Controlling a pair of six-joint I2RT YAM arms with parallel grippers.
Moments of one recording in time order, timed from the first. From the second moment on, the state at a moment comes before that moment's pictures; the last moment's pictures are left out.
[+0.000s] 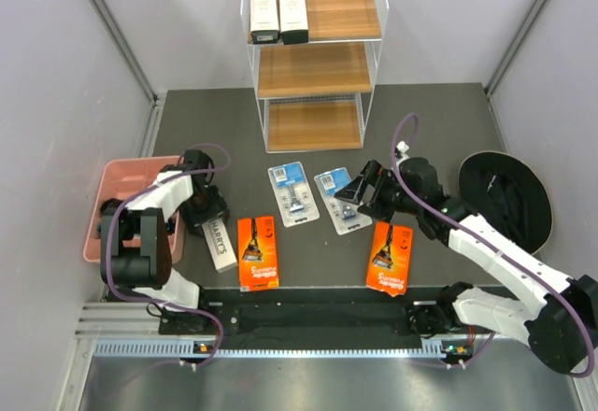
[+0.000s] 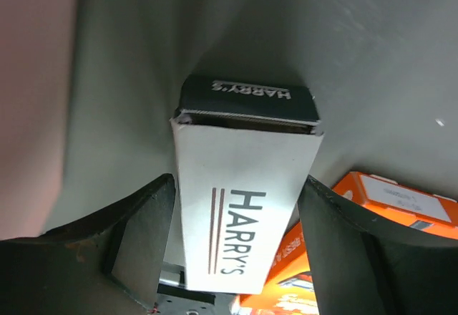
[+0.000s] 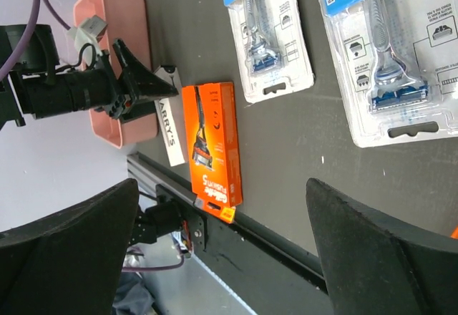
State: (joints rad) left arm -0.01 1.55 0.93 -0.81 -0.05 -0.53; right arm 0.56 1.04 0.73 -0.23 -0.26 0.98
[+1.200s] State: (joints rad) left arm 0.01 1.47 1.31 -0.88 0.25 -0.55; right arm 0.59 1.07 0.83 -0.26 -0.27 0.95
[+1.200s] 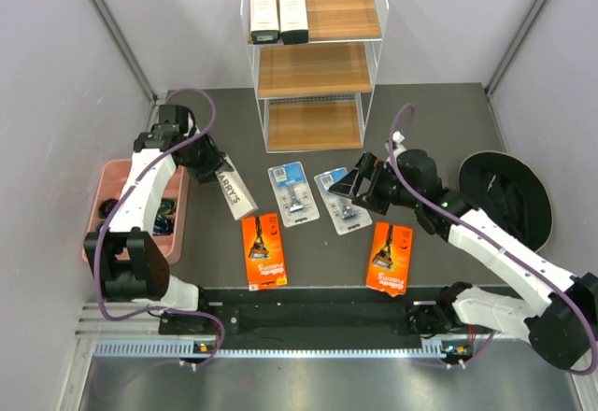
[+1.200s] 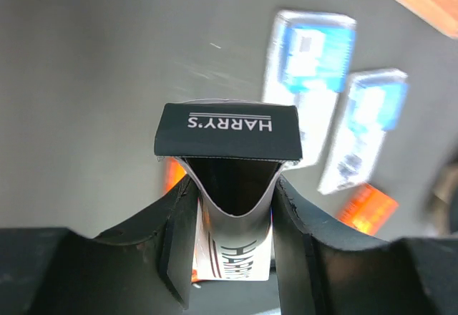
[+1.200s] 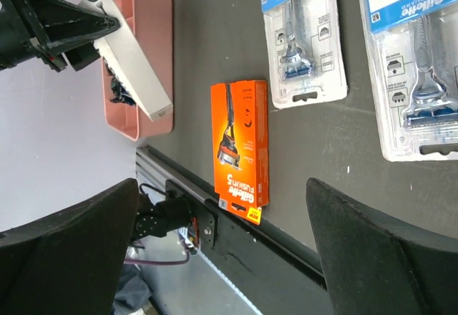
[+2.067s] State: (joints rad) left arm 0.01 1.42 1.10 -0.61 0.68 -0.89; right arm 1.08 1.39 1.03 -0.14 0.08 0.92
